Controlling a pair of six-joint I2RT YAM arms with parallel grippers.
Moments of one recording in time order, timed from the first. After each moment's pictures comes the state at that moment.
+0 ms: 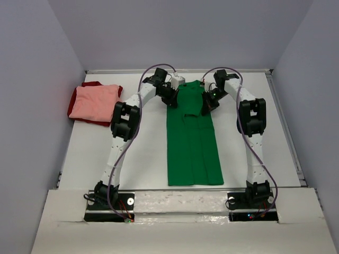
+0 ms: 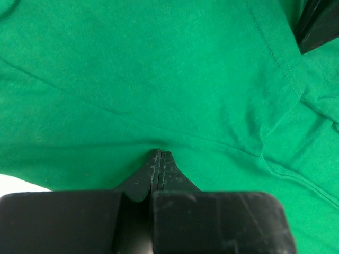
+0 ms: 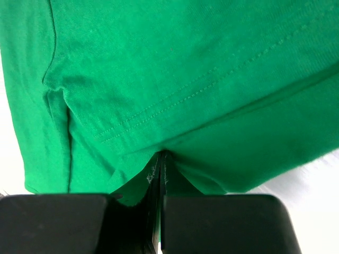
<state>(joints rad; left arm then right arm) -0.39 2.54 2.22 -0.69 0.62 0.27 0.17 2.51 2.19 -1.10 -0.62 -0.23</state>
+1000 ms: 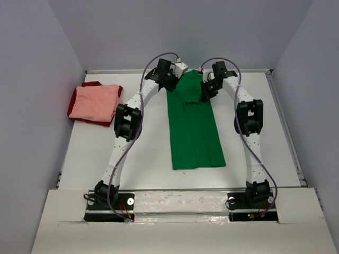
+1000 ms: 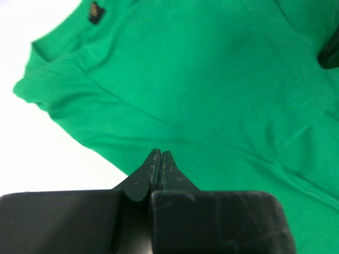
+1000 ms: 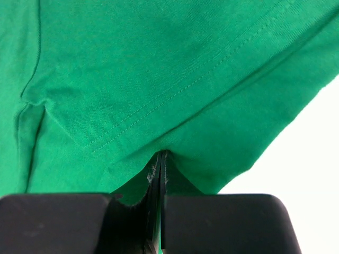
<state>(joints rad) -0.42 2.58 2.43 -0.57 0.30 0.32 0.18 2.57 2.34 -0.88 -0.43 -0.27</state>
